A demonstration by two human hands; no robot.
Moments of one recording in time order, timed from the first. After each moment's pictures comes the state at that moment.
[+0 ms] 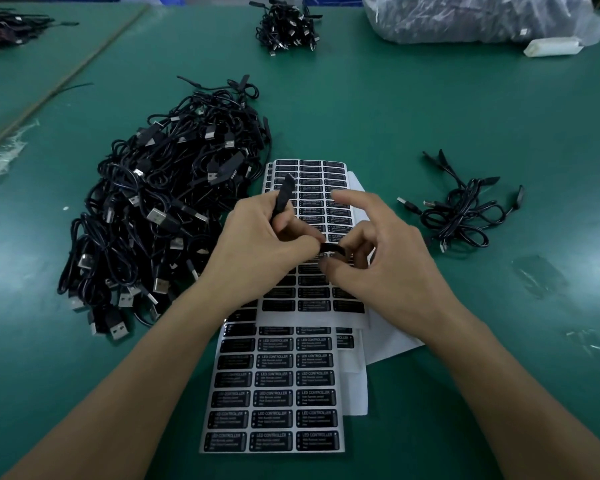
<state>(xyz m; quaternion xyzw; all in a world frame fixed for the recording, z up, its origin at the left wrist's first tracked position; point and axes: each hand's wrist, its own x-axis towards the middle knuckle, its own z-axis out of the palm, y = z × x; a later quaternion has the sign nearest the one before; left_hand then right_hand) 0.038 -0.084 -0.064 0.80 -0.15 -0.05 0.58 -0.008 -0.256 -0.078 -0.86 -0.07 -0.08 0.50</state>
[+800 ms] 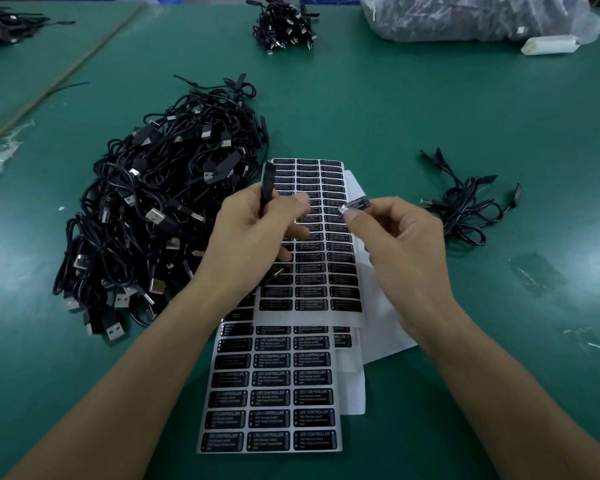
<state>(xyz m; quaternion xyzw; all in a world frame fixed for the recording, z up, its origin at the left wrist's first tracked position) 0.038 -0.086 -0.061 0.74 -0.10 -0.04 0.66 -0.004 -0.252 -0.077 -0.73 0.09 -0.15 0.66</state>
